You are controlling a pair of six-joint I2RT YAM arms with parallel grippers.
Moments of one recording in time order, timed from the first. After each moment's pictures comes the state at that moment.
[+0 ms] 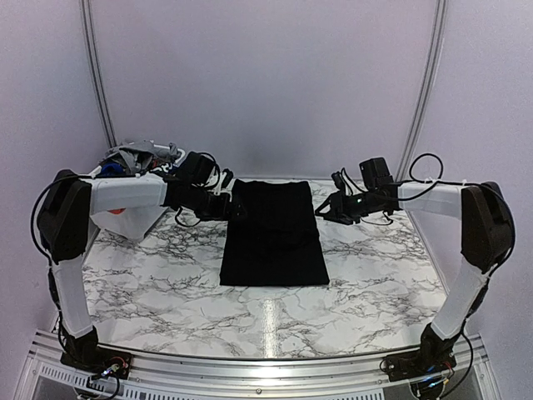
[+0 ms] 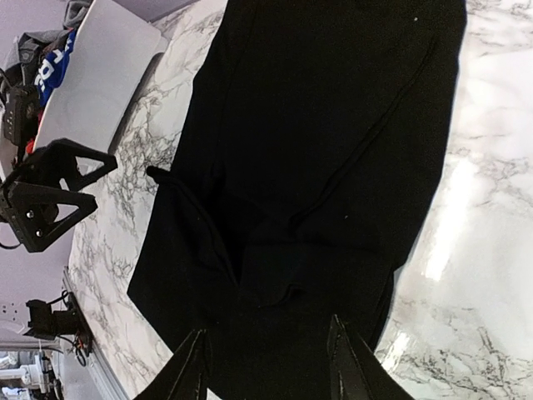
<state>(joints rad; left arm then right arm) -0.58 1.95 1.43 -0.30 0.26 -0.39 0.31 1.77 1.22 -0.25 -0.61 0.37</state>
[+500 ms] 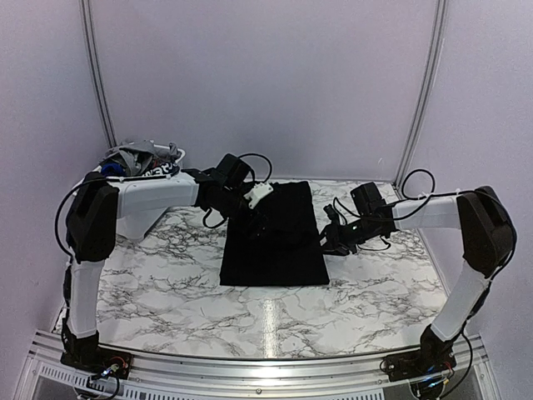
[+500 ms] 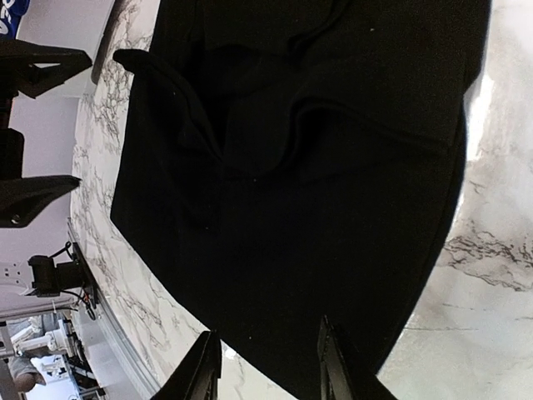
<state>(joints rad) -0.71 2.10 1.70 -0.46 0.31 0.25 0.38 1.73 1.01 -0.27 -0.66 0.42</state>
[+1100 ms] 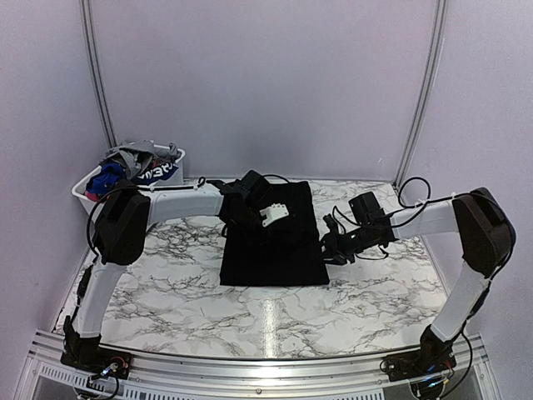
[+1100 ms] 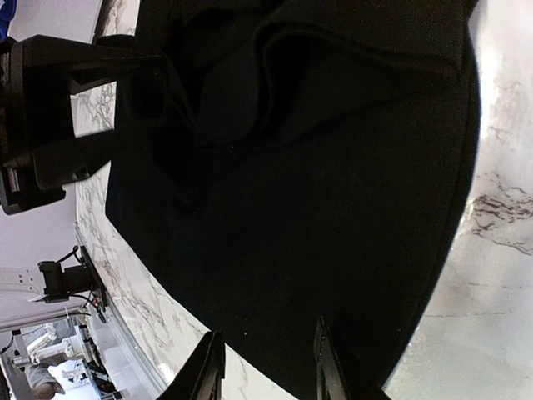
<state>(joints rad) -0.78 2.34 1.92 -0.57 0.17 0.51 0.41 1.73 0.92 -0.17 -0.67 0.52</state>
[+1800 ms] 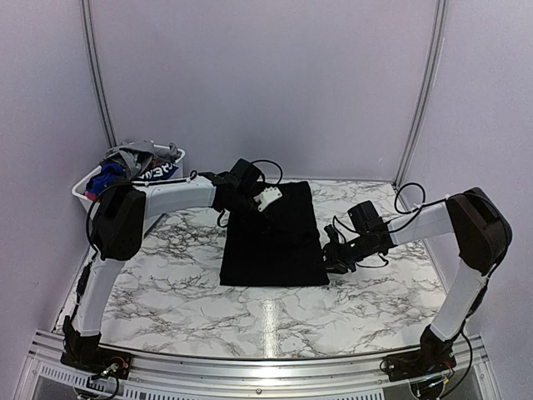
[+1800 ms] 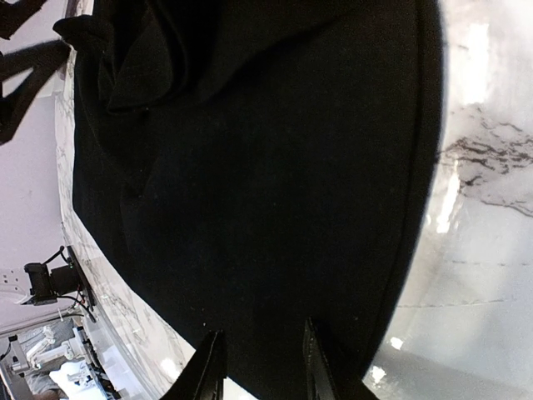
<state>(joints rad) -0.72 2.35 1.97 -0.51 0.23 0.39 0.41 1.76 0.86 -0.14 -0.65 0.53</state>
